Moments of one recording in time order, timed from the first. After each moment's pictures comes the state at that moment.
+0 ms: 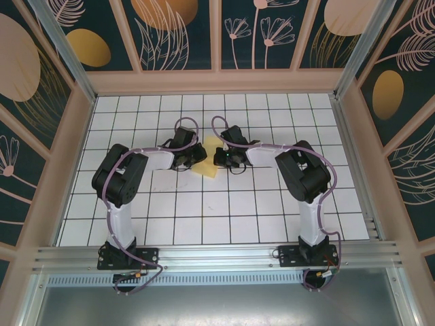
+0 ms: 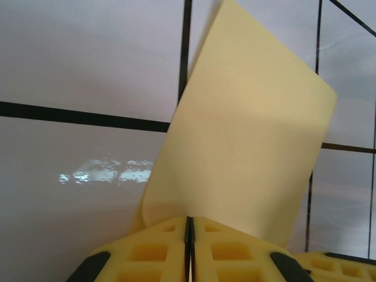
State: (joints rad) left arm -0.47 1.97 1.06 0.05 0.21 -0.79; right arm 0.64 2.03 1.22 -0.16 -0.25 0.64
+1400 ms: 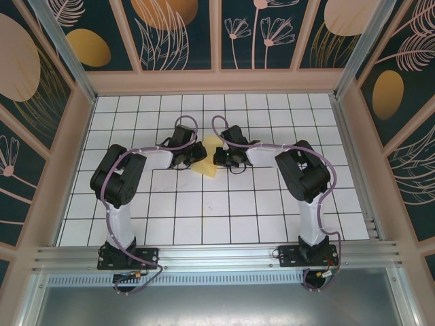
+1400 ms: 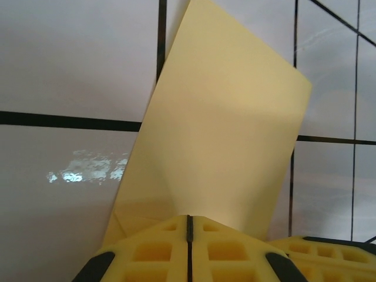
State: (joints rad) left arm -0.46 1.96 1.06 0.05 0.26 -0.77; right arm 0.63 2.03 1.22 -0.14 -0.26 0.64
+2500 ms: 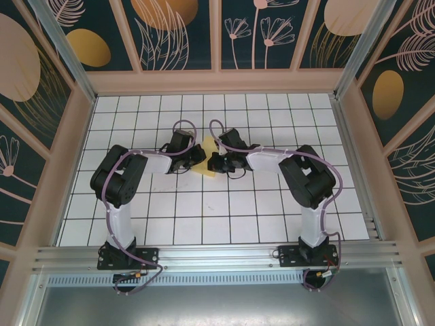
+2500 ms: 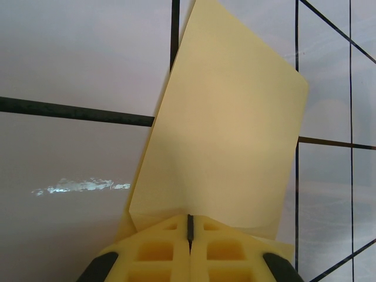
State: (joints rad) left arm -0.46 1.96 0.97 0.21 0.26 -0.80; right arm 0.69 1.96 1.17 -0.13 -0.40 0.68
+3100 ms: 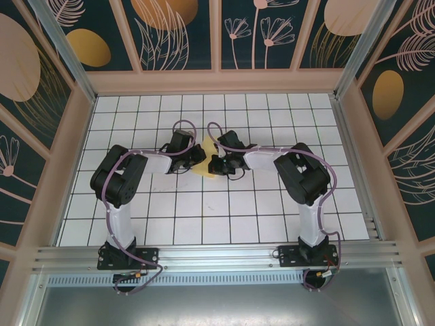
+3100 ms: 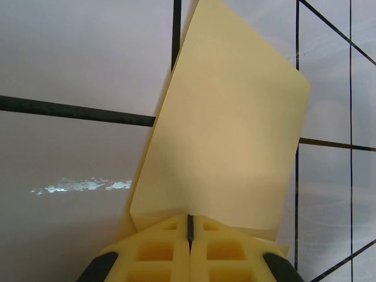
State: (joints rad) left arm -0.46 1.96 0.97 0.21 0.26 -0.81; right arm 0.69 2.01 1.19 -0.18 -0.40 0.65
